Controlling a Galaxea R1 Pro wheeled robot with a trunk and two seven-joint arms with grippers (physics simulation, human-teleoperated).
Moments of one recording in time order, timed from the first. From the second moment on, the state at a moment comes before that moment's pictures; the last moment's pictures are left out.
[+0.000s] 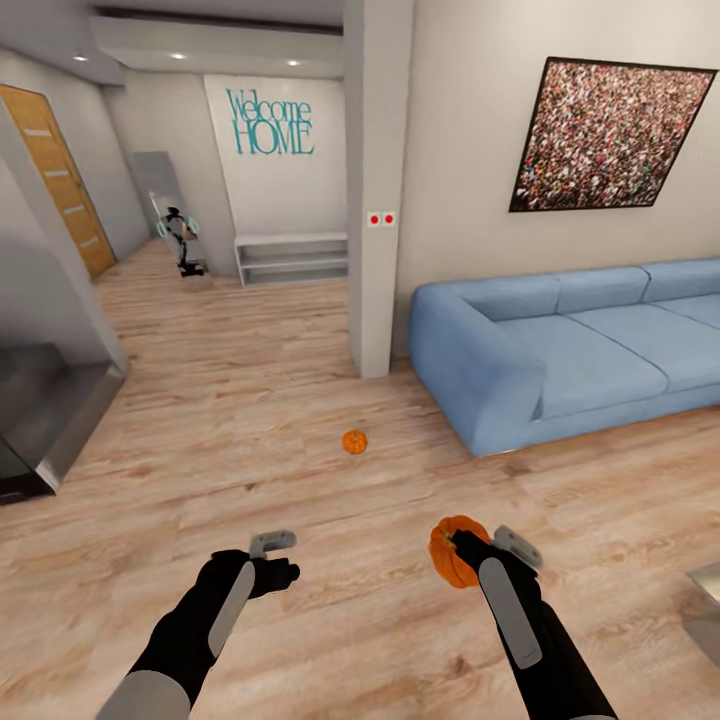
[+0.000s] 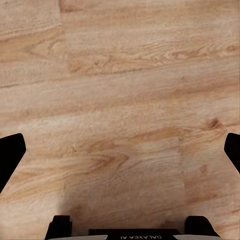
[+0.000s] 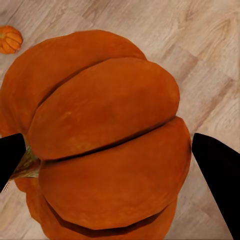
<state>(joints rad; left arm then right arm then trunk) -0.50 -0.06 -0.06 -0.91 0.26 0.76 0.15 -0.39 0.09 0.01 -1.18 -0.67 0.44 -0.64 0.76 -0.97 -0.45</state>
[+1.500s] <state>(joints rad) -0.50 -0.05 -0.06 -0.91 0.27 0.76 0.15 -0.39 0.09 0.00 -1.16 -0.67 0.40 -0.64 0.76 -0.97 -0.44</state>
